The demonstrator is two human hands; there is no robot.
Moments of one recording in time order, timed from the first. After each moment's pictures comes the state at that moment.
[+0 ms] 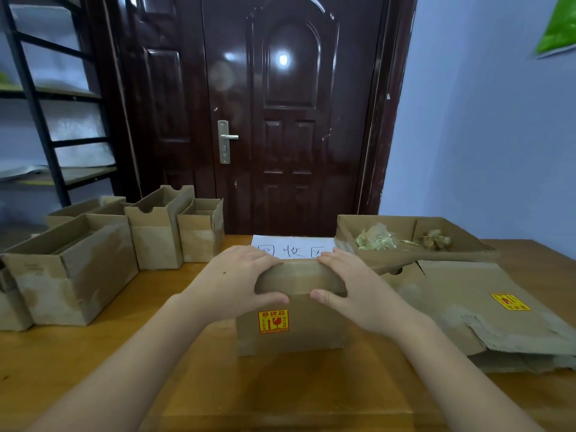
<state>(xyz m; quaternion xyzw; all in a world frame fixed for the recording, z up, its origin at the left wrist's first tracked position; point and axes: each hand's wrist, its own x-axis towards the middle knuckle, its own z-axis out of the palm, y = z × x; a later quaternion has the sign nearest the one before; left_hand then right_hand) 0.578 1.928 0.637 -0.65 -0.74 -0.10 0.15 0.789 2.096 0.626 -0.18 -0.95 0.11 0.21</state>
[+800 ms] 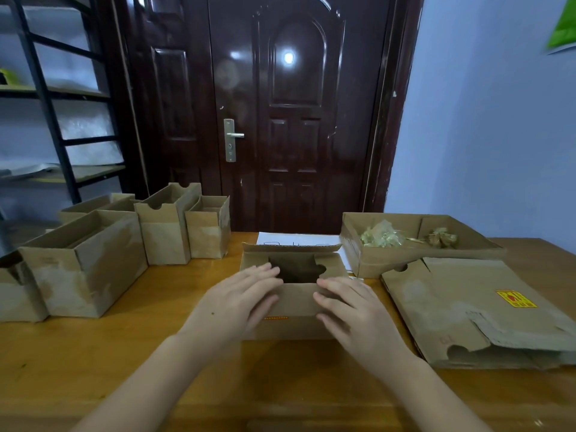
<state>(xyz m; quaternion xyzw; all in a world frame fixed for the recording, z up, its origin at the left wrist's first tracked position) 0.602 1.889 0.597 -0.66 -0.66 -0.25 0.27 0.804 2.067 0.566 -0.06 -0.92 -0.02 0.39</state>
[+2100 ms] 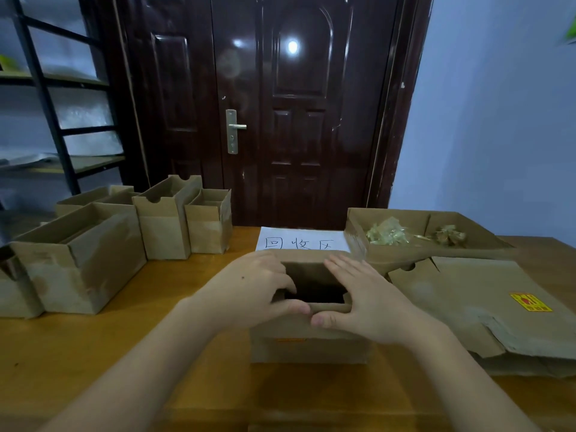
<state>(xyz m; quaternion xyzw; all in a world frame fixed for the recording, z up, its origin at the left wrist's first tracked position) 0.587 1.928 0.626 -0.70 -0.69 -0.09 0.13 0.790 2.080 0.629 -0.20 -0.98 0.07 0.05</state>
